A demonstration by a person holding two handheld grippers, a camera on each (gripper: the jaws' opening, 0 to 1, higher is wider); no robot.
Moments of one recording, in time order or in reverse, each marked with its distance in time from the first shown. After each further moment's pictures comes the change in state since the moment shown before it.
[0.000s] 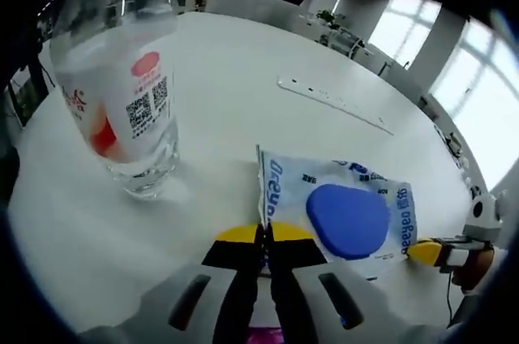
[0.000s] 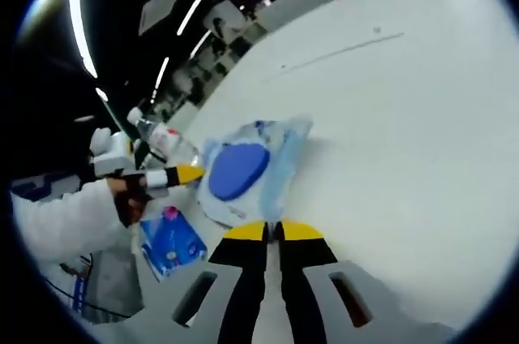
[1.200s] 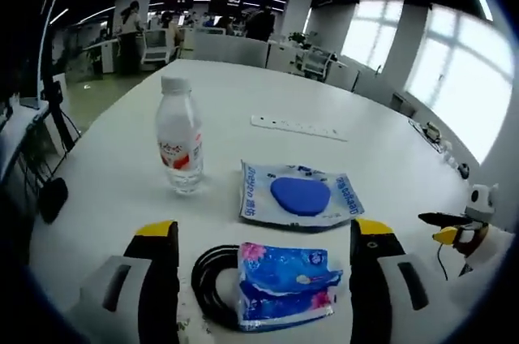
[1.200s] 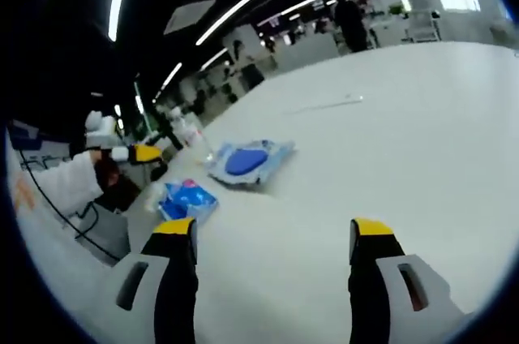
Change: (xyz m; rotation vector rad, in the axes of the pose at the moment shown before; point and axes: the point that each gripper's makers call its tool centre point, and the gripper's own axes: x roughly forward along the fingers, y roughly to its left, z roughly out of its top) left arm -0.148 -0.016 -0.003 0.147 -0.155 -0.048; right arm -0.153 -0.003 -0.034 -0.165 -0.169 -0.067
